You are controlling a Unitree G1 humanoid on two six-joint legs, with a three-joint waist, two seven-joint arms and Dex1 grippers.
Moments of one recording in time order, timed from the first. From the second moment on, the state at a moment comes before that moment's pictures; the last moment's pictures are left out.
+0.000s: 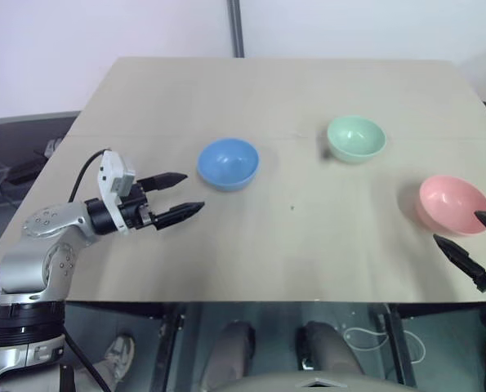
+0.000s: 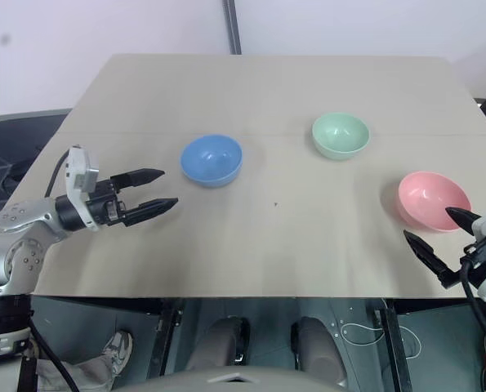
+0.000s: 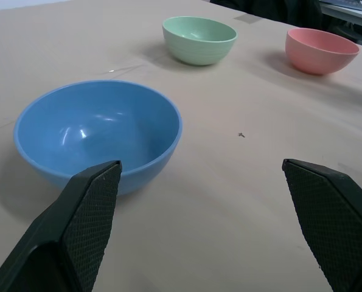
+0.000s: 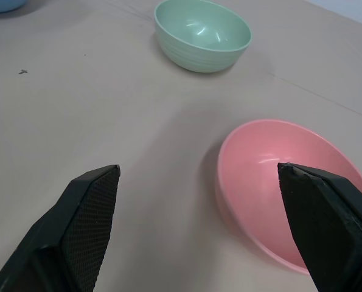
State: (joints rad) left arm -0.21 0.80 0.26 -0.08 -0.62 0.45 -1.12; right arm 0.49 -0.70 -0.76 -0.74 0.60 0.59 0.66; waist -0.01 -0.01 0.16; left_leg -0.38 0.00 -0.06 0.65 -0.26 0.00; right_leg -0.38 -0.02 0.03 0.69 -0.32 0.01
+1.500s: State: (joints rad) left arm -0.20 0.70 0.15 -0.17 -0.69 0.31 -1.29; right arm 0.03 -0.88 -0.19 -0.56 0.33 0.66 0.63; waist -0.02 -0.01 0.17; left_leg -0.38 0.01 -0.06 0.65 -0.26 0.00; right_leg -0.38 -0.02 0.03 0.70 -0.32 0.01
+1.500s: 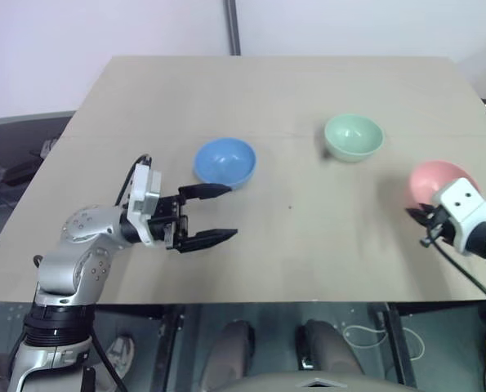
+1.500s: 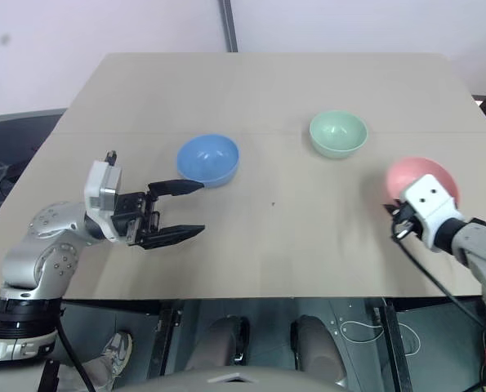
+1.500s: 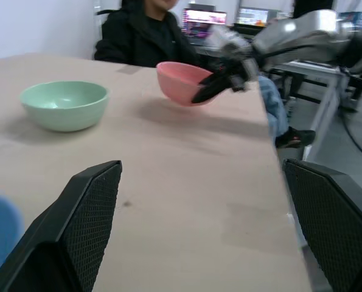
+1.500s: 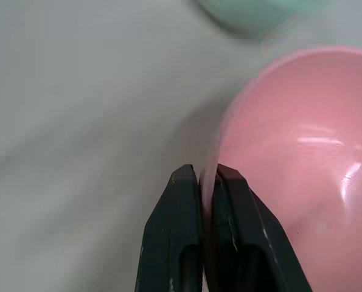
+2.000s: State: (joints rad) left arm -0.15 0.70 0.17 -0.10 -0.63 0.24 -1.29; right arm -0.27 -0.69 0.34 -0.50 0.09 0.72 0.57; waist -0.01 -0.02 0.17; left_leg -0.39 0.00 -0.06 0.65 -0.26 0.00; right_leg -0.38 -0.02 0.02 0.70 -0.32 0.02
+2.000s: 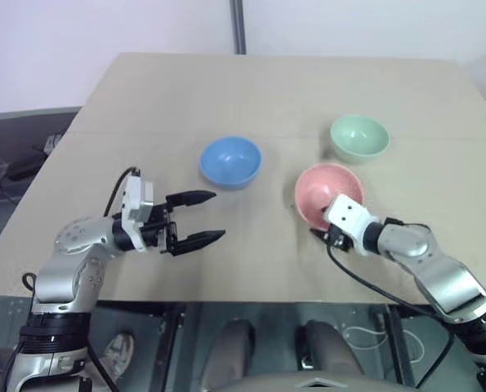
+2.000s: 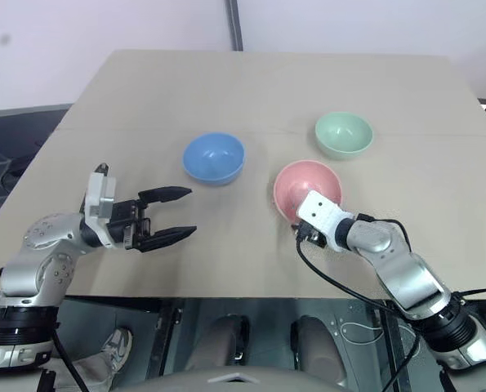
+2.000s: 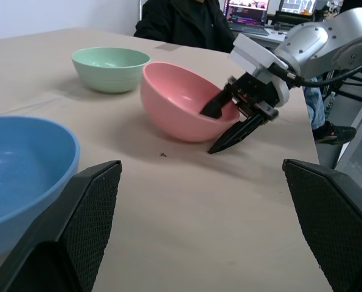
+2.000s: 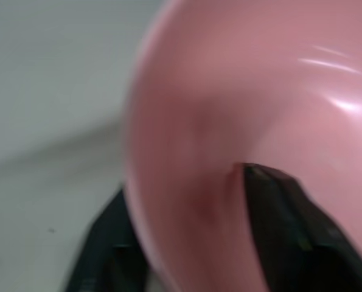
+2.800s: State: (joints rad) left arm -0.07 0.68 0.20 -0.24 -0.67 0.28 -1.20; right arm -0.92 -0.67 0.31 0.72 -0.13 -0.01 0.76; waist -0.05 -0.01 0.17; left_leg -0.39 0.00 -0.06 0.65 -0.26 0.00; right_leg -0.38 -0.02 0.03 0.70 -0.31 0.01
